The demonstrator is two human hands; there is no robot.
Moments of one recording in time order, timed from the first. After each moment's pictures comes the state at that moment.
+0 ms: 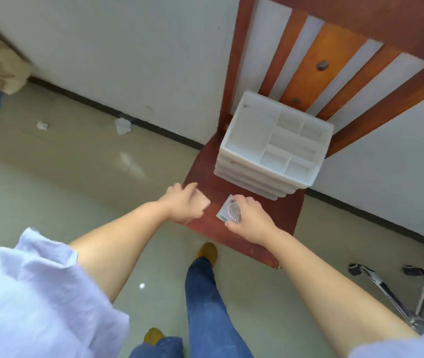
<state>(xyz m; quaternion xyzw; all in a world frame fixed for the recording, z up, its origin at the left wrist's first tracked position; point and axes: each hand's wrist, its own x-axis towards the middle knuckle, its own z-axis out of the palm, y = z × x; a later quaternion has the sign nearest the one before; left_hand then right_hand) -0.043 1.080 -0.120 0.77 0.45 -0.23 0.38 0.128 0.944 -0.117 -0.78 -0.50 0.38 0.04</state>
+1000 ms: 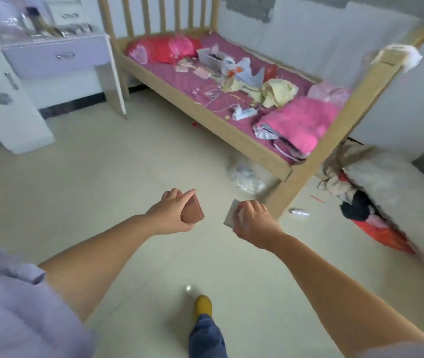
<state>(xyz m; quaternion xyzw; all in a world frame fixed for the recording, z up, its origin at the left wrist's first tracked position) -0.718 0.431 0.083 0.16 0.95 0.23 0.13 -0.675 0.684 0.088 0.06 -0.98 0.14 -0.08</state>
